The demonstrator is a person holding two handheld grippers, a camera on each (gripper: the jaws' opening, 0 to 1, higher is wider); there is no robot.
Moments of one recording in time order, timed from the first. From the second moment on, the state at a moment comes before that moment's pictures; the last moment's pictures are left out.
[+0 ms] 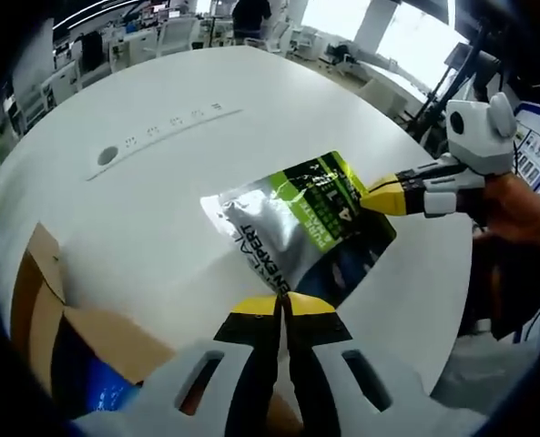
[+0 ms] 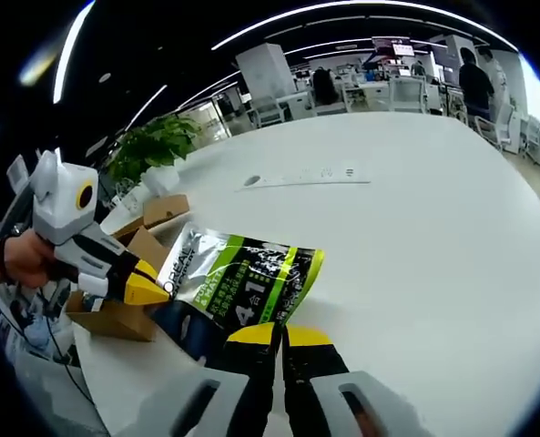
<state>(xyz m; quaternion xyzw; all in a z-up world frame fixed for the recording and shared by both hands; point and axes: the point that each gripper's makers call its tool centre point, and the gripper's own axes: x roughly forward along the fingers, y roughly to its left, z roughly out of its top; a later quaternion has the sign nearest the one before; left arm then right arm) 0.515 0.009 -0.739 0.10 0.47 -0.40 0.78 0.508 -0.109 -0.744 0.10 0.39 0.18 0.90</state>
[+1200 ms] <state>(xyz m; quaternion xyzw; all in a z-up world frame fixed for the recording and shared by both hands) 0.520 0.009 -0.779 0.17 0.51 -0.40 0.74 0.514 -0.109 -0.779 0.08 0.42 0.20 0.88</state>
